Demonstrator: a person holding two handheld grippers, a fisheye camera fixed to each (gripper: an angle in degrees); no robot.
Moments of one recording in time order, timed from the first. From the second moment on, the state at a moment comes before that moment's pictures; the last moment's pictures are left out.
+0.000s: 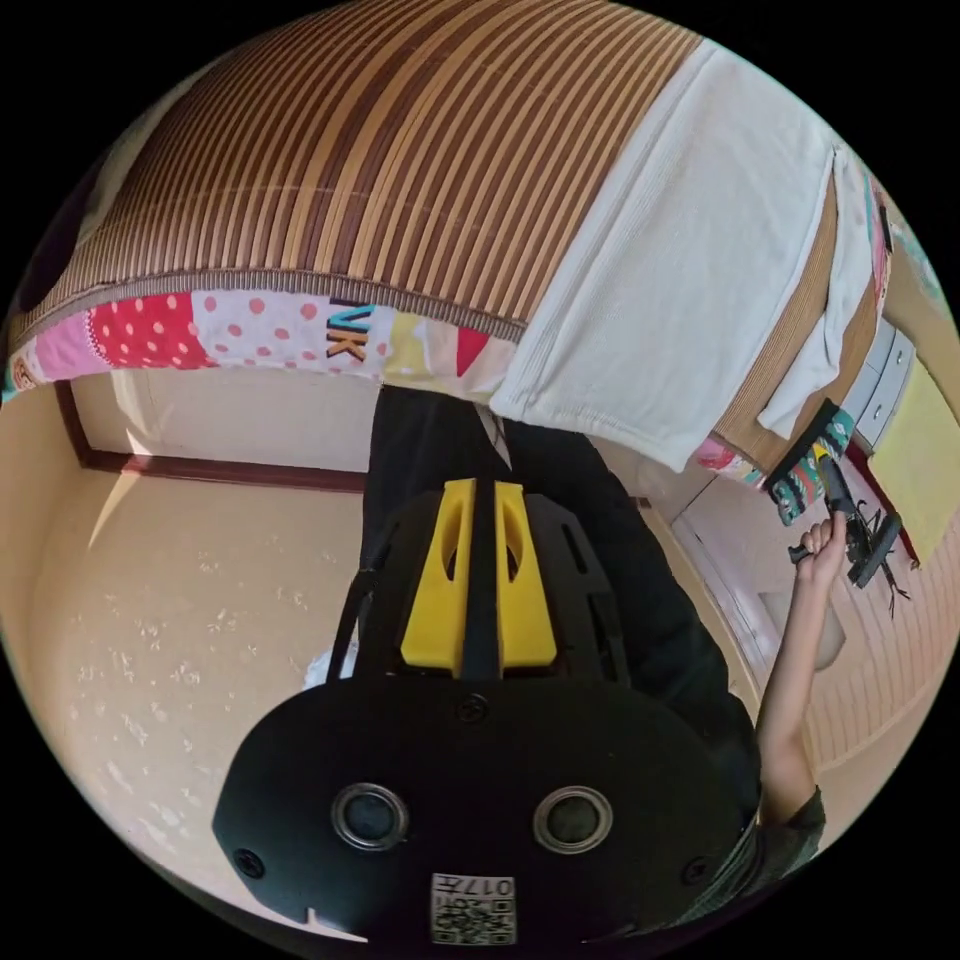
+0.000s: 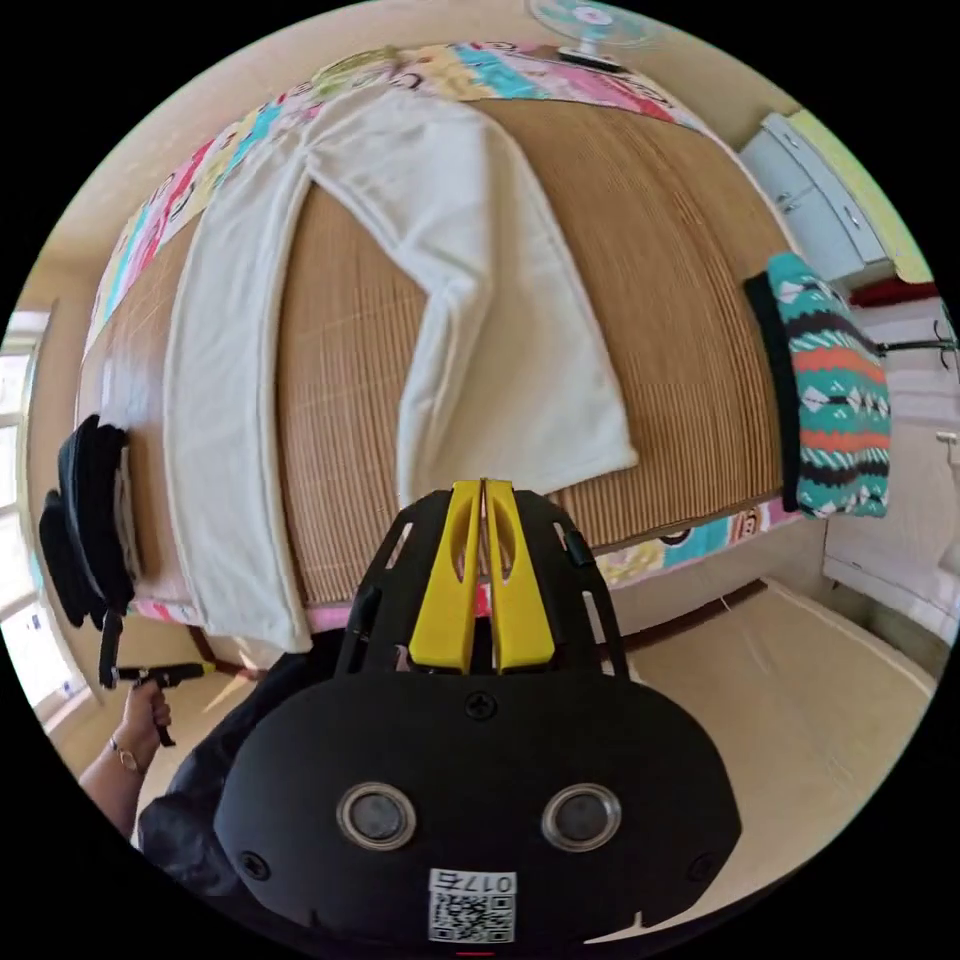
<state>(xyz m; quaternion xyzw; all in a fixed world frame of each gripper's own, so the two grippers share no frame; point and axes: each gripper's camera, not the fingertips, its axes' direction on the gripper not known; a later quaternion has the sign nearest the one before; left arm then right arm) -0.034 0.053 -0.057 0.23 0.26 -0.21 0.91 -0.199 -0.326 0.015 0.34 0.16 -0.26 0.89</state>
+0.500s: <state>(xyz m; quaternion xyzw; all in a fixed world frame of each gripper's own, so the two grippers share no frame) 0.035 0.012 -0.128 0.20 0.14 -0.12 0.96 -0.104 -0.332 0.082 0.18 0.28 -0.43 0.84</state>
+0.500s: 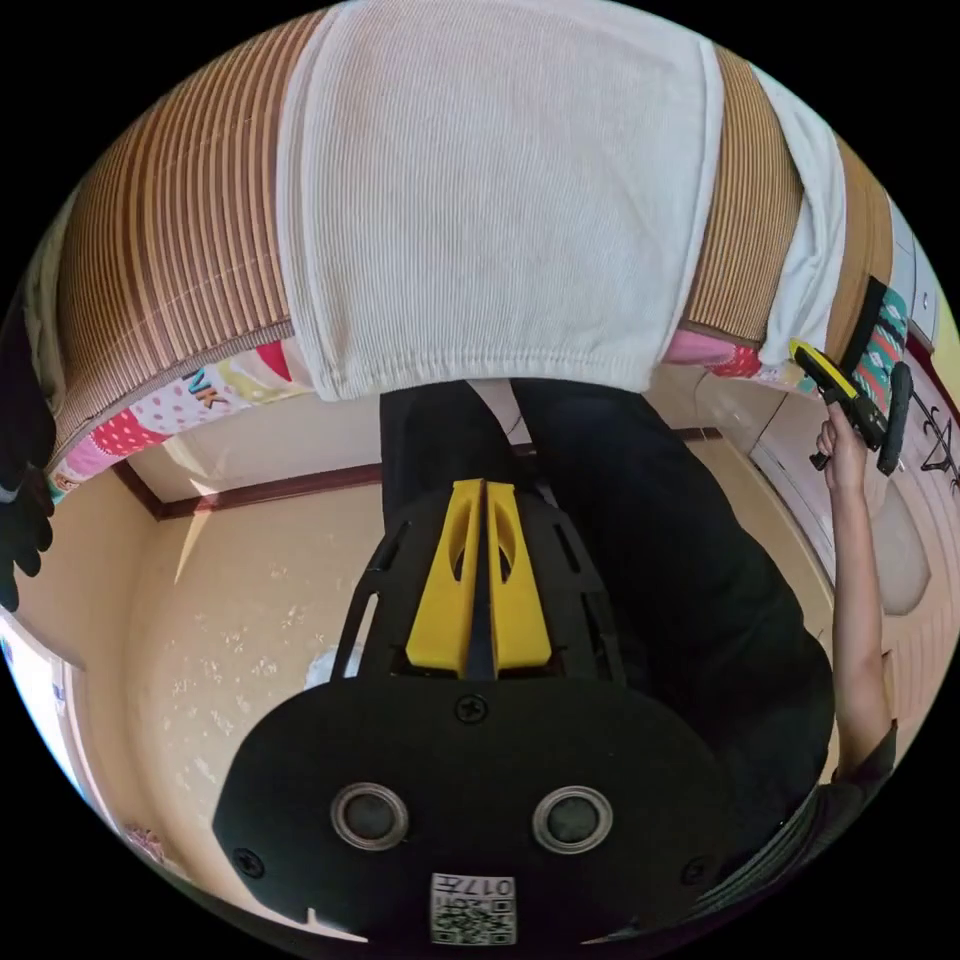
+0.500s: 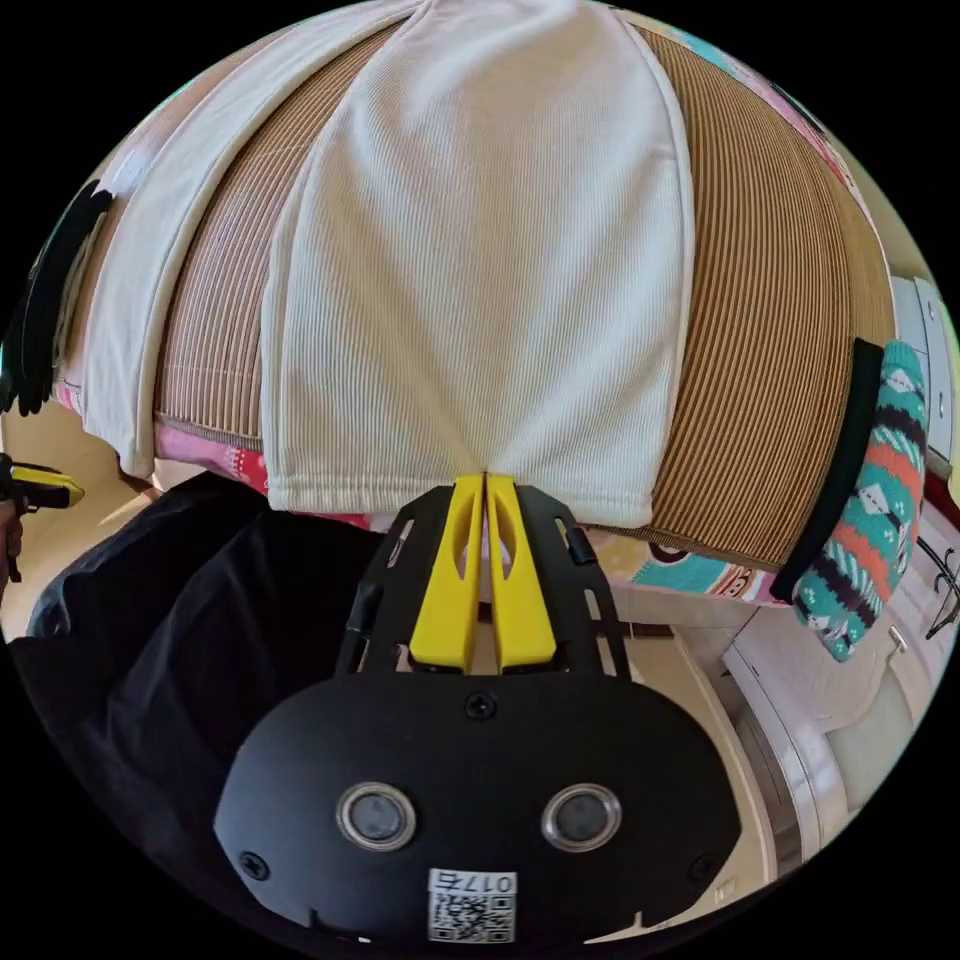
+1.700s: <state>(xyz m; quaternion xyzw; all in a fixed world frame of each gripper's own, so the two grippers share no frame) 0.127 -0.037 -0.180 0.38 0.26 0.09 0.88 0.078 -0.270 -0.084 0.09 -0.20 -0.59 0.77</state>
